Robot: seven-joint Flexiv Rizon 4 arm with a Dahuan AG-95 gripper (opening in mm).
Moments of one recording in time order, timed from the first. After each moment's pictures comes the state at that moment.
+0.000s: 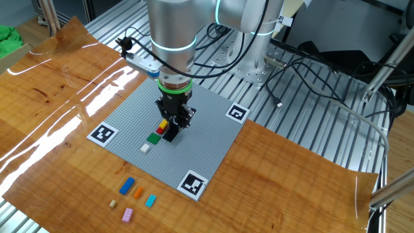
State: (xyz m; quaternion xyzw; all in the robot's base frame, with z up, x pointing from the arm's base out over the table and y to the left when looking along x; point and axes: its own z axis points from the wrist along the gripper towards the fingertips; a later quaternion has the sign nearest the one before) arm 0.461 -0.044 0.017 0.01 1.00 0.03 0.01
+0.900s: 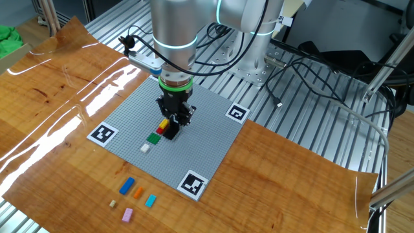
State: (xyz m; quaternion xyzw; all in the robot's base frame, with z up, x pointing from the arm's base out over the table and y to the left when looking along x) arm 0.453 -0.049 0.011 0.00 1.00 0.03 0.02
